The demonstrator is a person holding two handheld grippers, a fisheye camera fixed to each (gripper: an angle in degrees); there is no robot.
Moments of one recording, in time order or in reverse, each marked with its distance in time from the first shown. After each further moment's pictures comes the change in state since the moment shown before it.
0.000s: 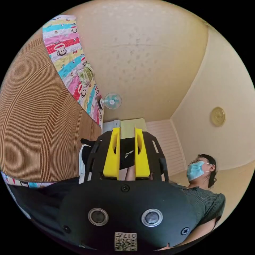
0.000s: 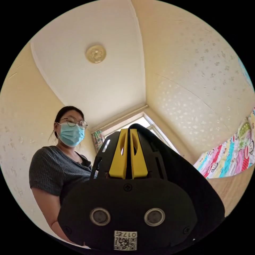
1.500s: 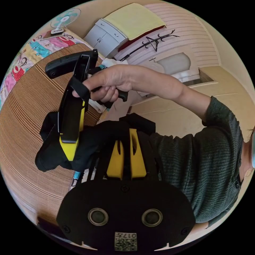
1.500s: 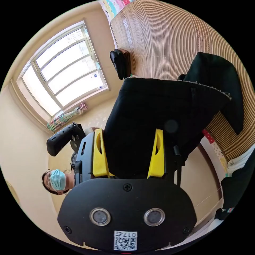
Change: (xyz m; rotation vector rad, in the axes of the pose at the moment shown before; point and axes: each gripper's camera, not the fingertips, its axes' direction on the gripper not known) left arm -0.237 0.253 0.526 -1.151 -0.328 0.391; right arm 0.369 0.272 0.225 -1.190 0.228 1.508
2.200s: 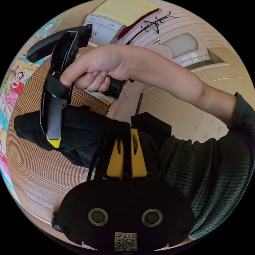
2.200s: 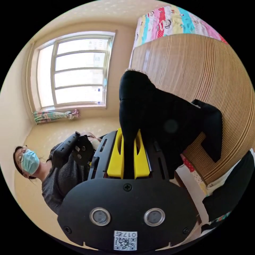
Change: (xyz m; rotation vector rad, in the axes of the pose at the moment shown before) left arm 0.035 -0.052 0.025 -0.098 -0.259 0.087; right arm -0.064 0.098 0.009 0.374 0.220 -0.391
